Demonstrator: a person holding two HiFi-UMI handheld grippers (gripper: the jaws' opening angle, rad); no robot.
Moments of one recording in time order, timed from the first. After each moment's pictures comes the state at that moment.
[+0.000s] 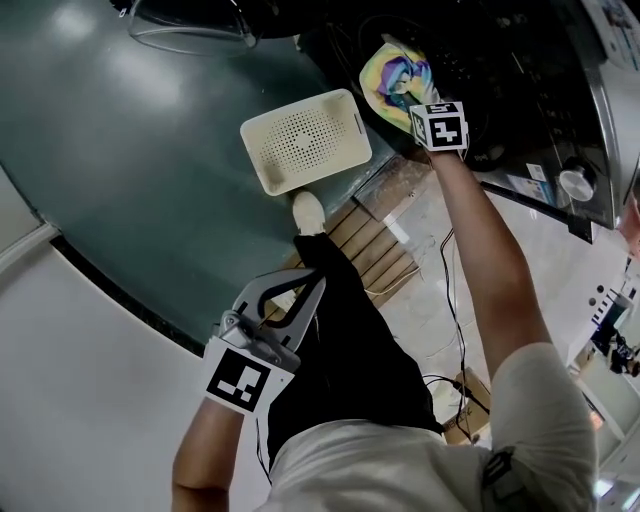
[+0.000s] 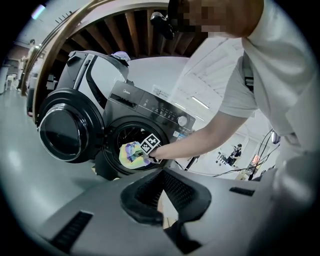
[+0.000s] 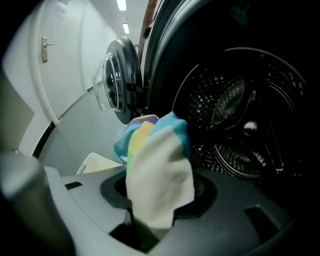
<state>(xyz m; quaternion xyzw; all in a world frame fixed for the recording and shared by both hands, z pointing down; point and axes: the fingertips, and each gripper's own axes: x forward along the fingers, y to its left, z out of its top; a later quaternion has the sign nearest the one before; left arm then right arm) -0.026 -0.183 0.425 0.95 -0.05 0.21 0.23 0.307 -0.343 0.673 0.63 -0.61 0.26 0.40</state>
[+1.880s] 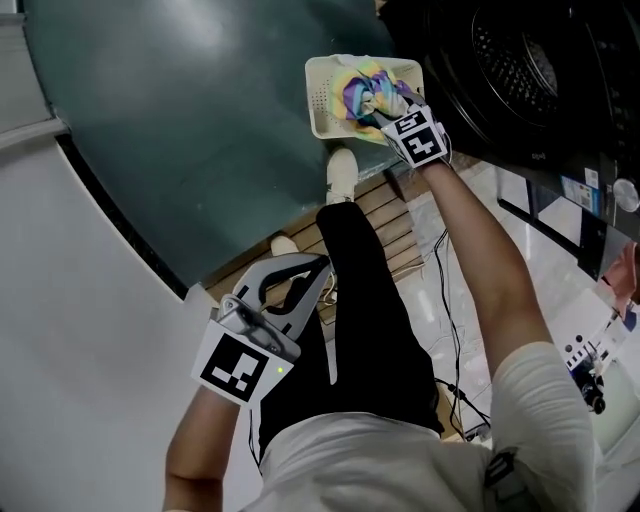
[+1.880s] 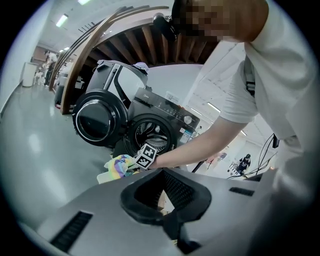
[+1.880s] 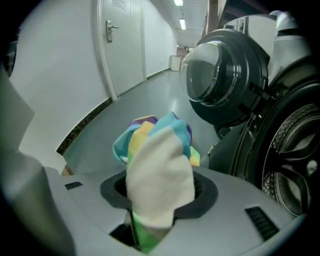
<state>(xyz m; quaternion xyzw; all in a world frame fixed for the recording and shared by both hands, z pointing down) -0.158 -0.106 0.440 0.93 -0.15 0.21 0.27 0.016 -0.279 0.738 0.39 -0.77 0.22 0.46</state>
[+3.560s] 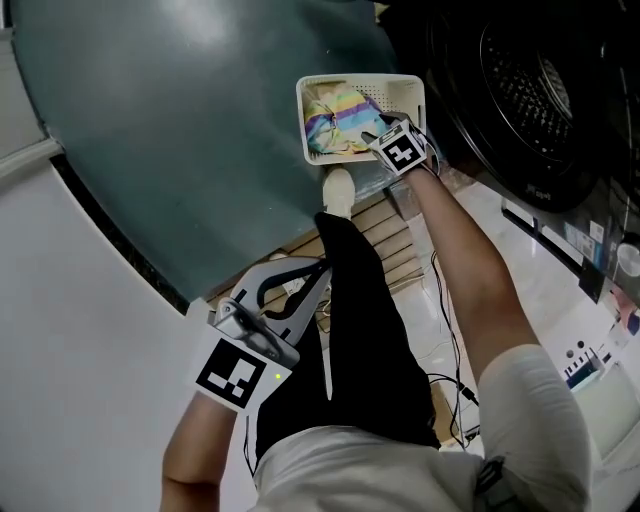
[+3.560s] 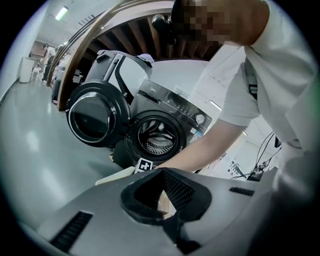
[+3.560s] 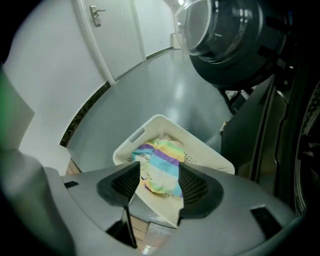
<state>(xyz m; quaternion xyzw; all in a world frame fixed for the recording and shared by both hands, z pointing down) -0.101 -0.186 0.479 0.92 -0.14 0.22 0.29 0.052 -0.285 0.861 0.31 -0.74 0.30 0.51</state>
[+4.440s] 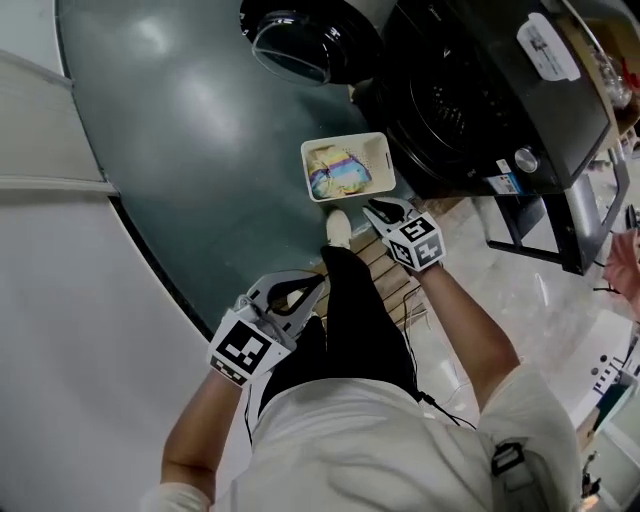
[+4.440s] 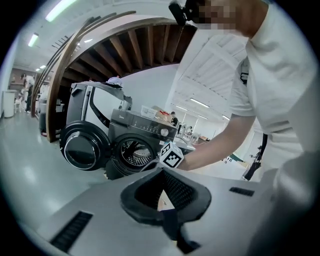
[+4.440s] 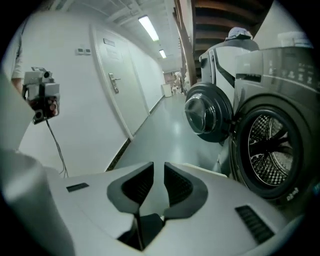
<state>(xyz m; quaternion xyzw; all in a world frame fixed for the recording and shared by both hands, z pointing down) -0.143 -0.056 0.285 0.95 -0.11 0.20 0.19 -0.008 -0.139 0.483 0.42 -0.82 0.28 0.27</state>
